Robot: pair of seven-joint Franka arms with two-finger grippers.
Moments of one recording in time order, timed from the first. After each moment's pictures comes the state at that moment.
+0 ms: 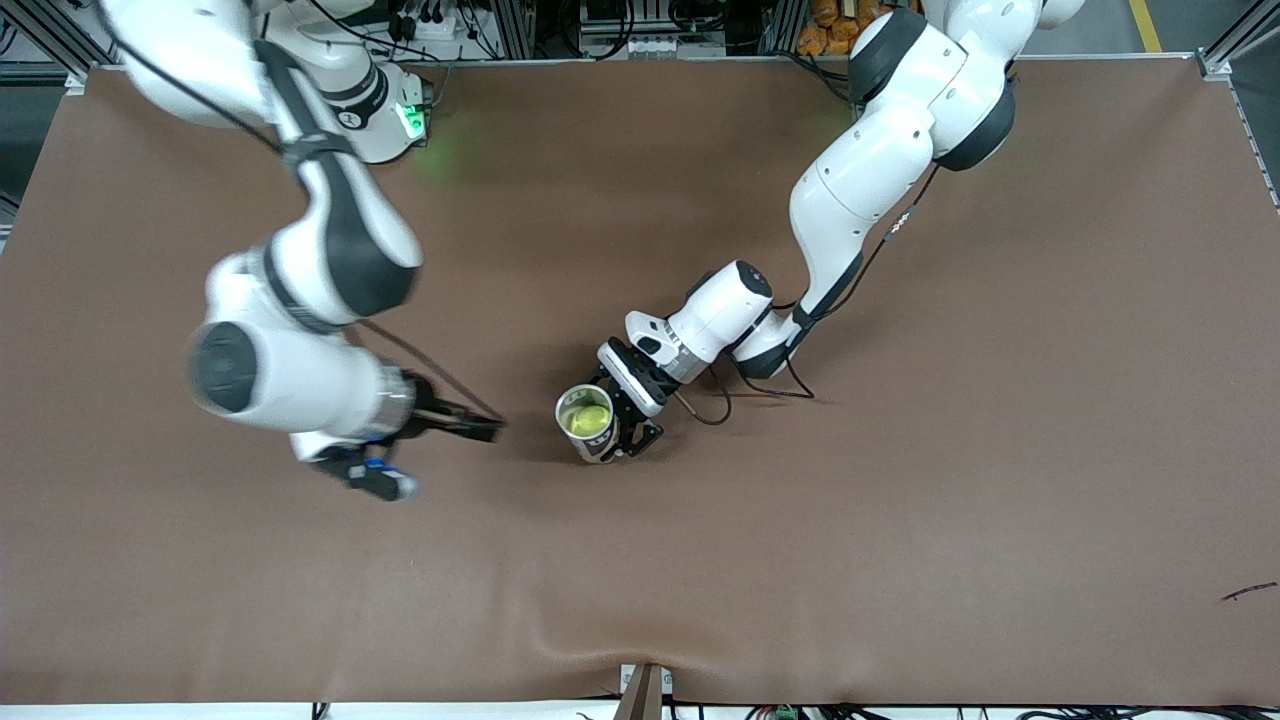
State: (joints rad) left arm -0.45 1.14 -0.39 -1.47 0.19 3.55 0.25; right arm 0.19 0.57 0.14 -1.27 0.20 1.77 0.57
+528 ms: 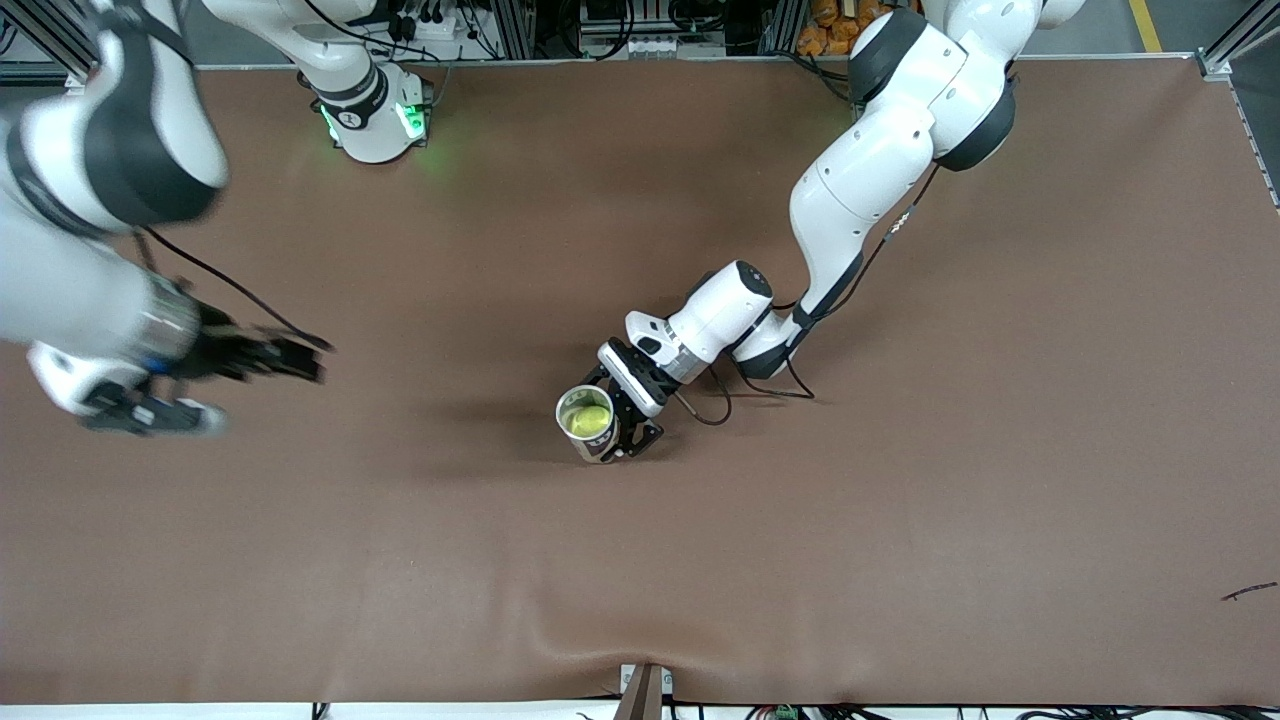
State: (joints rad) left arm -0.45 1.14 -0.39 -1.47 0.19 3.55 0.25; right arm 0.05 0.22 0.04 -1.47 0.08 1.62 0.12
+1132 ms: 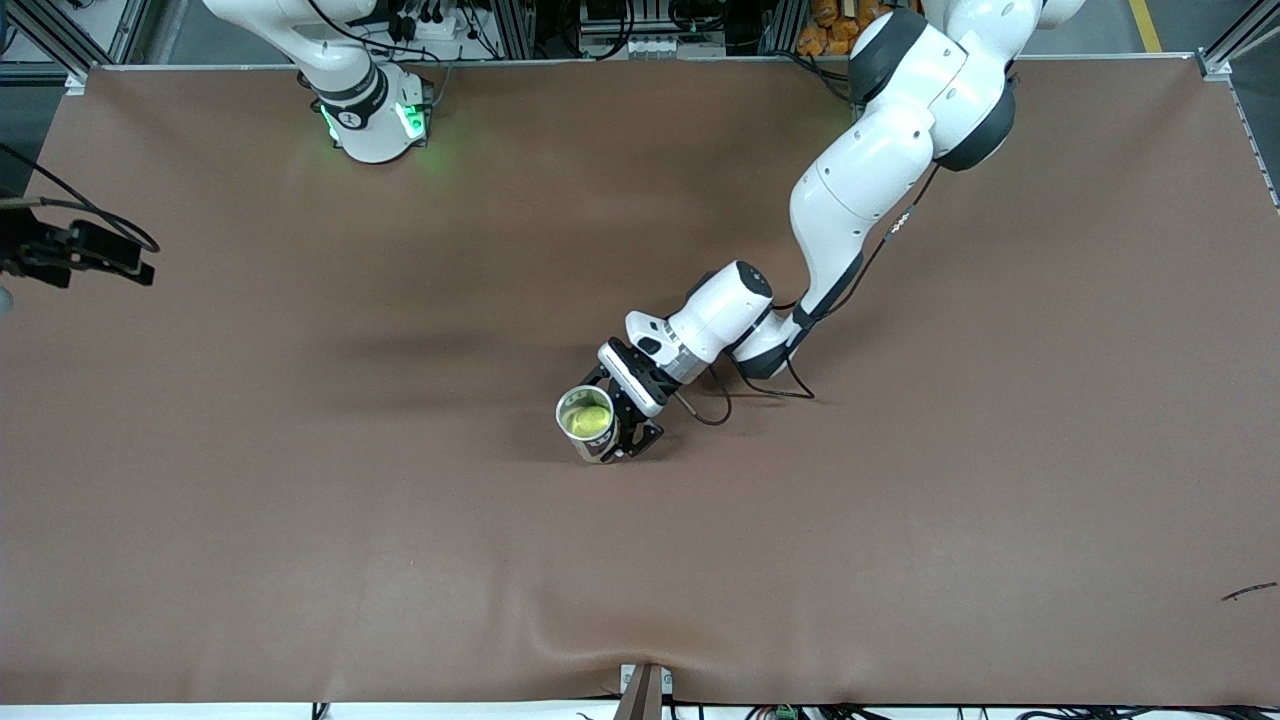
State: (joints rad) left arm -0.45 1.14 -0.39 -1.47 0.19 3.55 0.25; right arm 0.03 0.04 -0.12 -1.52 0.05 1.47 -0.08
